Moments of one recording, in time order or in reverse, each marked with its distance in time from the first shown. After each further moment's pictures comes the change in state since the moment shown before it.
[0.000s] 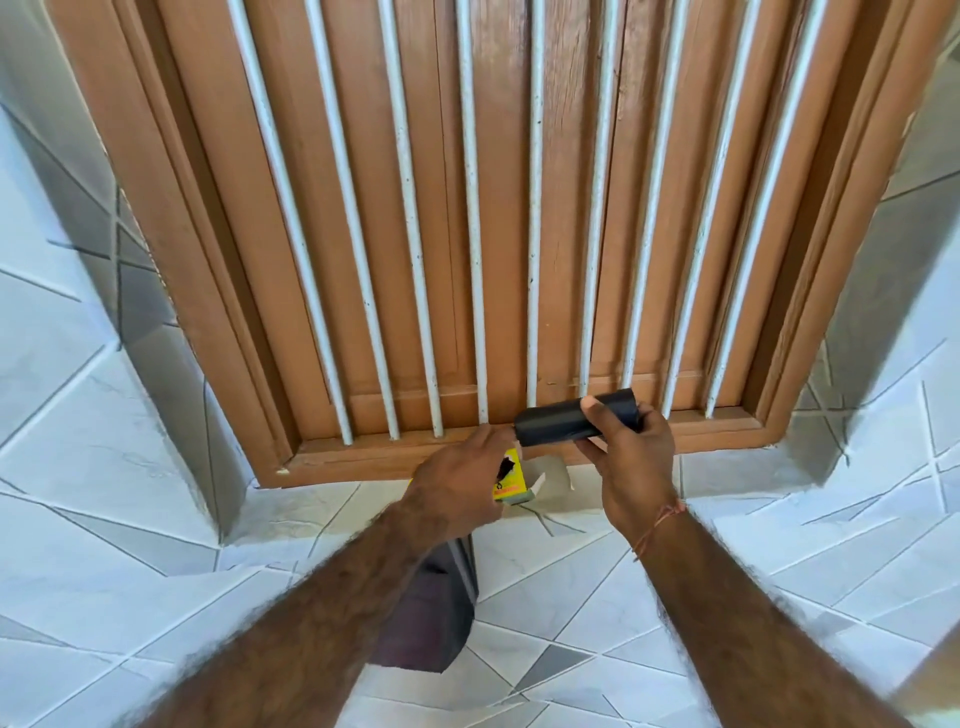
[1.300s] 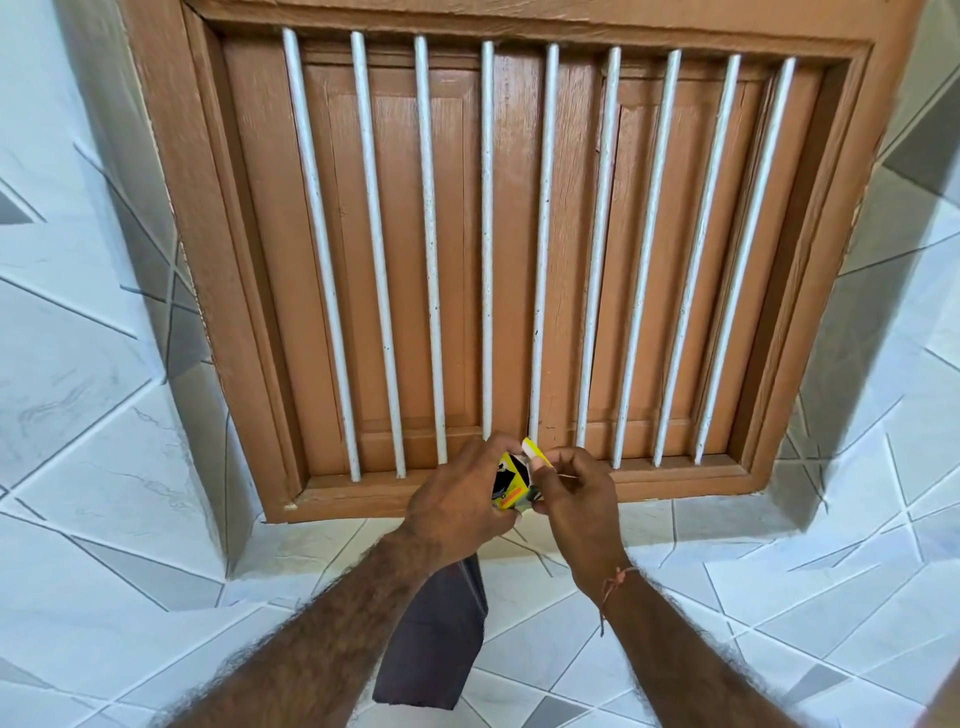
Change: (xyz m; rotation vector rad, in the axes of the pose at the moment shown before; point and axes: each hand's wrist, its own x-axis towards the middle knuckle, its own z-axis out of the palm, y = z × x) left_hand -0.021 0.007 -0.034 -0.255 0.246 0.021; right_hand -0.045 0.019 0.022 -0.497 -0.203 -0.344
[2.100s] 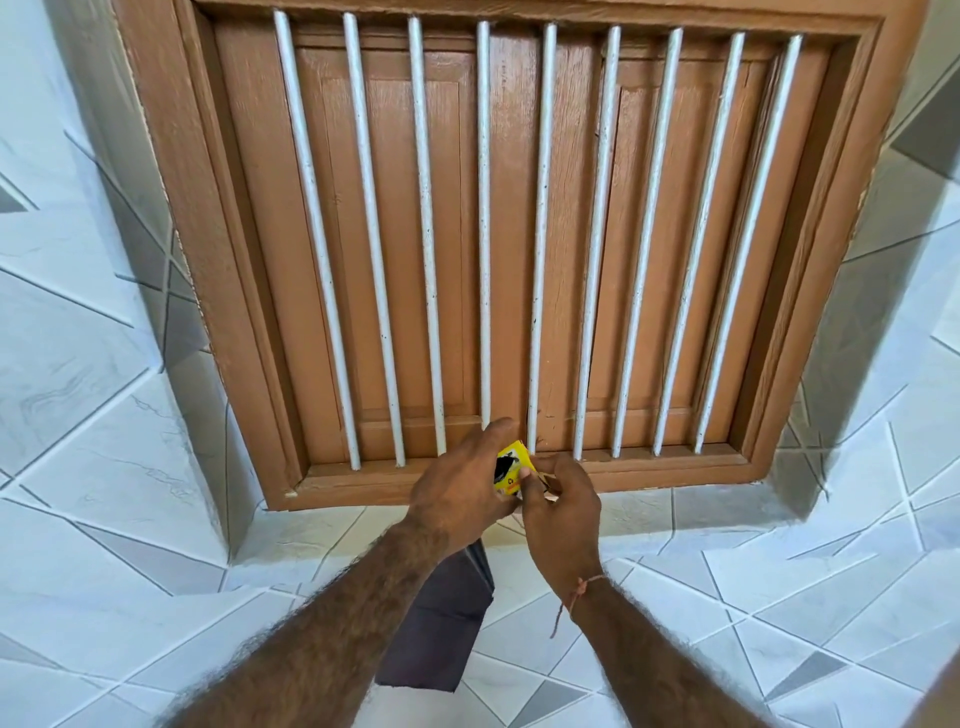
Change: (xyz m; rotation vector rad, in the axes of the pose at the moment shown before) left_hand 0.003 0.002 0.011 0.071 0.041 -0.060; right_hand -0.011 0.029 0.015 -0.226 0.104 -0.154
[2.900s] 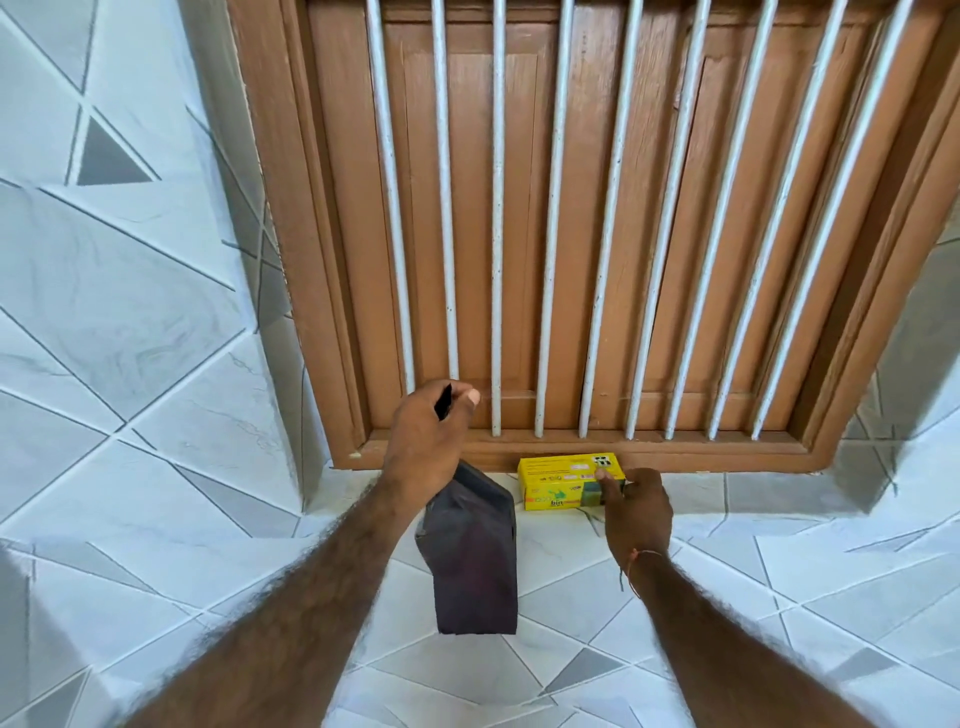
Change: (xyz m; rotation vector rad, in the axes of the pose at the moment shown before) left_hand -0.034 -0.045 -0.065 -0.569 0.333 -0.322; right_hand 0.004 0.065 -0.009 -0.243 0.013 0.288
